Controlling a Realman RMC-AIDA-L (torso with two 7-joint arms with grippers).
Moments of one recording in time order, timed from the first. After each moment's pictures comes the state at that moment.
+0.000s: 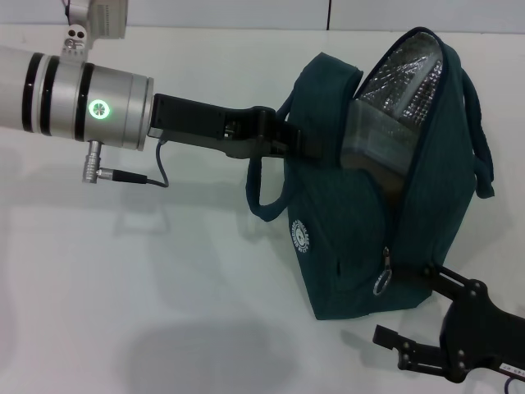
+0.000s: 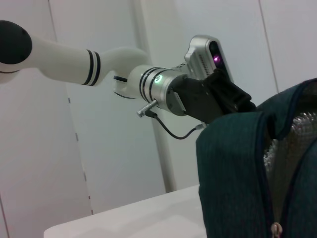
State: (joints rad) left arm -0.75 -2.06 0.83 0.68 1.98 1.68 -2.38; right arm 0.30 2.03 -1.46 -0.19 -1.10 -1.62 0.66
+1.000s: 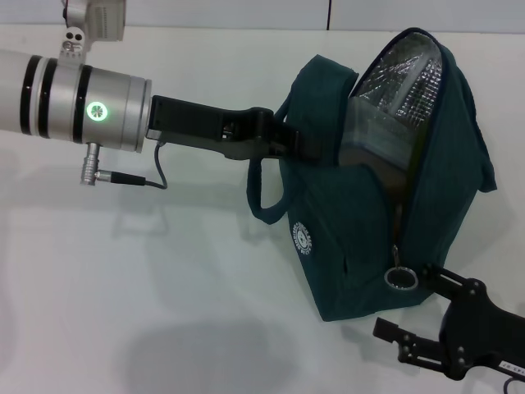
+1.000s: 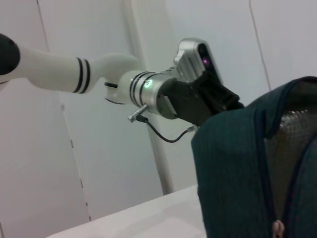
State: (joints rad) left arm -0.74 -2.06 0.82 0.68 1.98 1.68 -2.38; right arm 0.31 2.02 -1.54 -0.16 -1.00 -1.61 0.68
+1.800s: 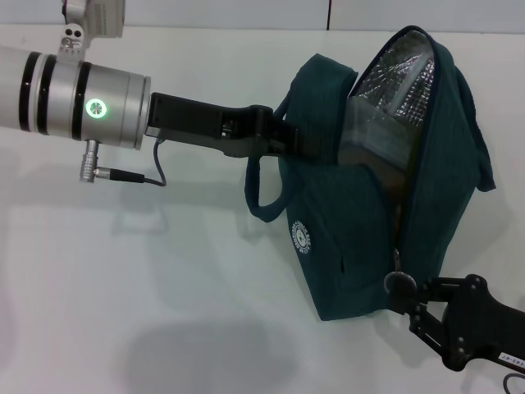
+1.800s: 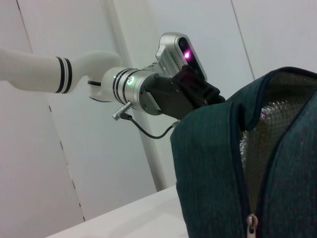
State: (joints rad) left arm -0.75 -2.06 0.82 0.68 1.98 1.68 -2.38; right arm 0.31 2.02 -1.54 -0.17 -0.99 -1.58 0.74
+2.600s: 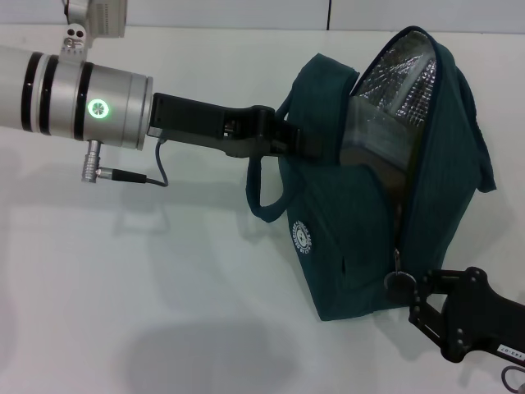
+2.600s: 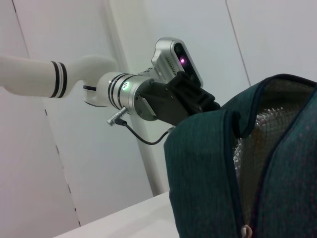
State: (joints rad) left arm -0.75 -2.06 0.83 0.68 1.98 1.68 -2.38; right arm 0.32 2.02 -1.54 -0.17 -0.97 -1.58 0.74
